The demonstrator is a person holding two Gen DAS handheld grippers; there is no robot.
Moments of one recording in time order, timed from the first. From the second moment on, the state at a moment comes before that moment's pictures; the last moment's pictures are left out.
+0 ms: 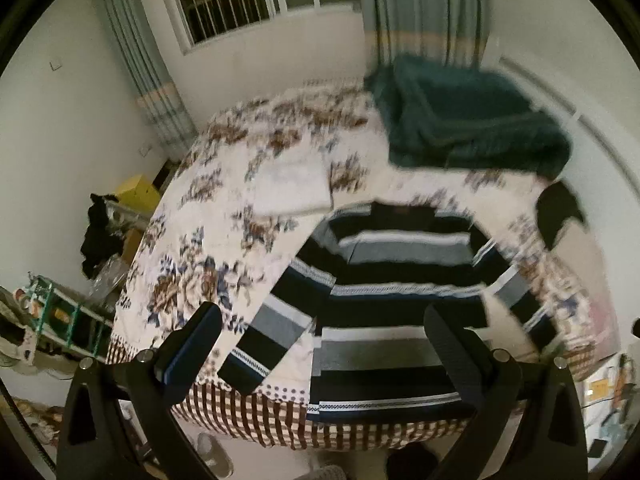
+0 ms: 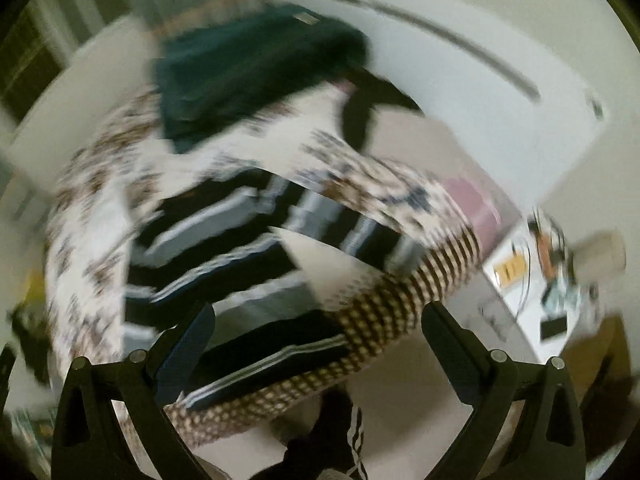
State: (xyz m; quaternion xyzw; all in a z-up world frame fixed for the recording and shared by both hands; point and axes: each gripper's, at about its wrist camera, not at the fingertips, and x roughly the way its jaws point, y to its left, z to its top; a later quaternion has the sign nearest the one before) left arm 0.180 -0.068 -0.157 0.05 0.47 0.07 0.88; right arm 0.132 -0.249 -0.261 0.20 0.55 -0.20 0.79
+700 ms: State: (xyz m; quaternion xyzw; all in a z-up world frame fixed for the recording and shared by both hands) left arm 0.319 -0.202 -0.510 0.13 0.61 0.10 0.77; right arm 0.212 -0.542 -0.732 0.43 0.57 -0.23 0.66
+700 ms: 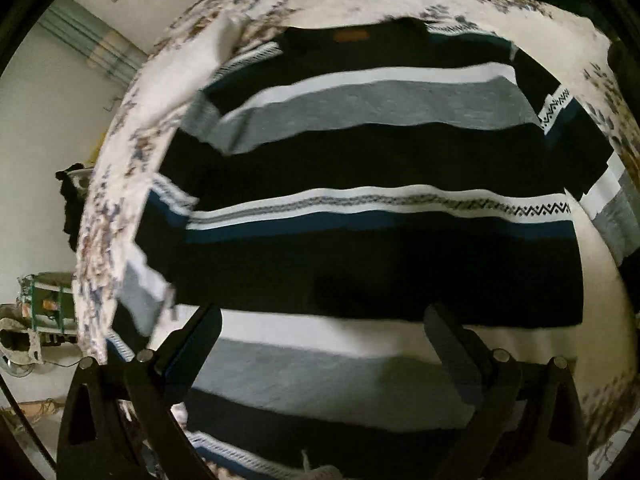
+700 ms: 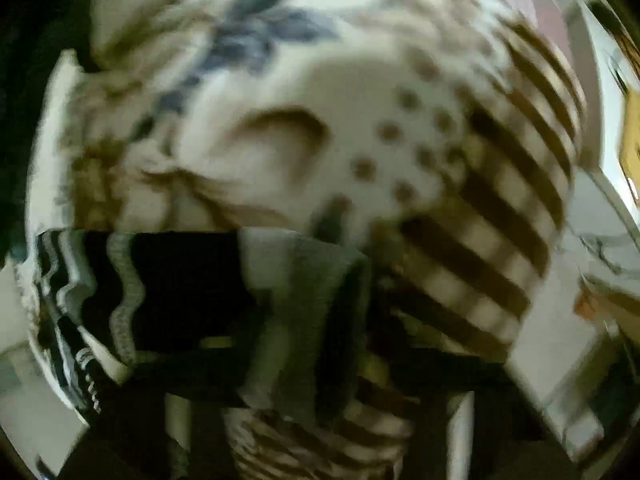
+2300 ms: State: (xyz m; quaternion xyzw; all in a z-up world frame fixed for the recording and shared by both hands) left arm 0.275 0.072 -0.529 -0.03 0.59 0.26 0.76; right arm 0.566 0.060 -0.636 0.03 0.60 0.03 0.80
